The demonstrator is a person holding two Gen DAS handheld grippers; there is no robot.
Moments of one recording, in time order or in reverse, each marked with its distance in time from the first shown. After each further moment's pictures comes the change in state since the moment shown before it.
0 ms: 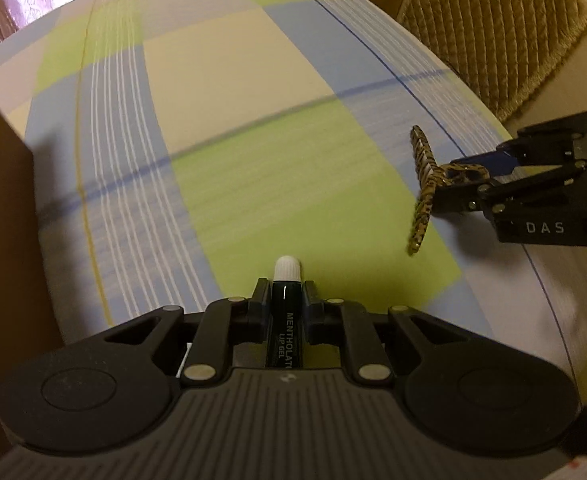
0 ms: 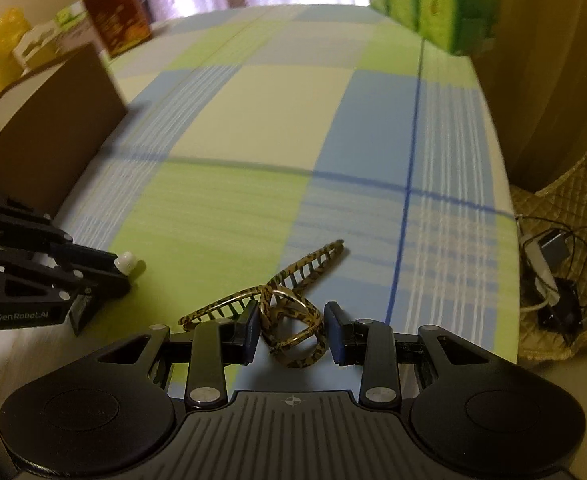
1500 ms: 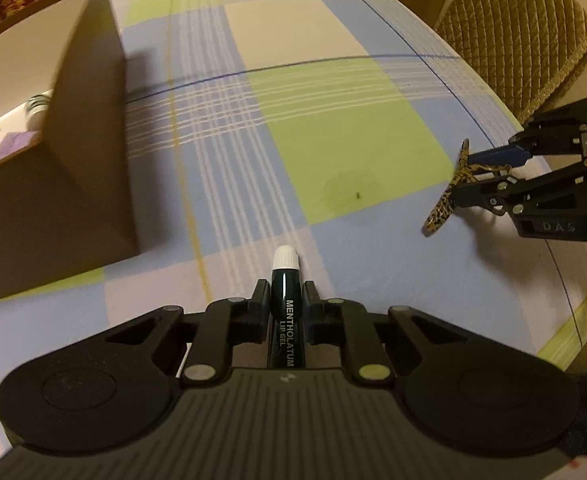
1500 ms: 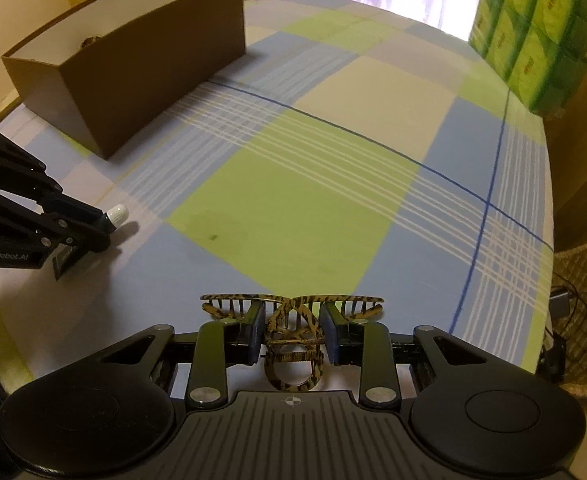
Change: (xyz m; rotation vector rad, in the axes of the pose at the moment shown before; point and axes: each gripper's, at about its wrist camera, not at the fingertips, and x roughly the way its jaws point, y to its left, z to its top) left arm -0.059 0.020 -0.103 -0.145 -0.065 0.052; right arm -0.020 0.080 -0.037 -0.286 0.015 0.008
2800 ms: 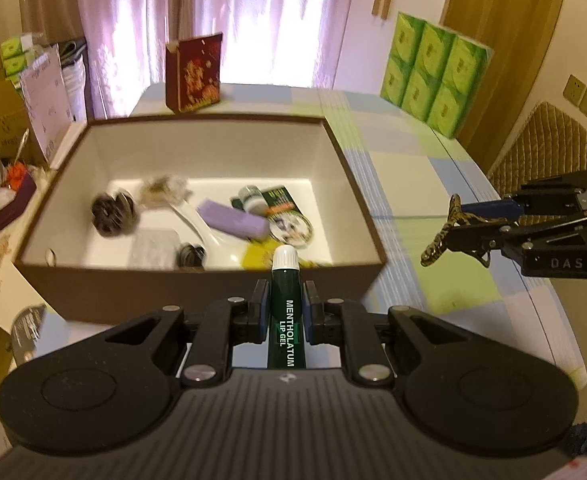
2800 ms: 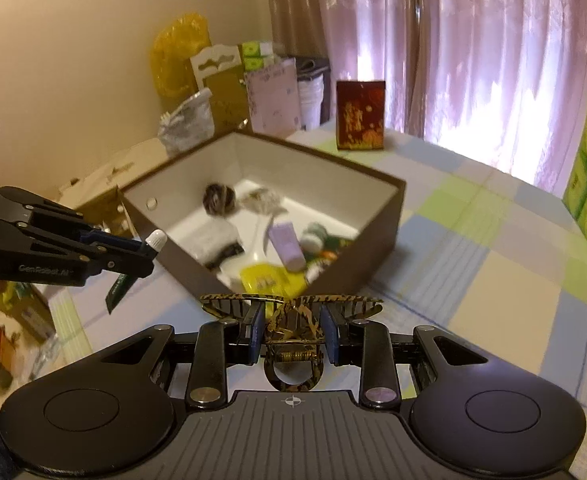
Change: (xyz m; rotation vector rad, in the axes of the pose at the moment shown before) left arm -0.172 0.151 -0.020 -0.200 -0.318 0.093; right arm -0.060 0.132 0.135 -0.071 -0.313 0.203
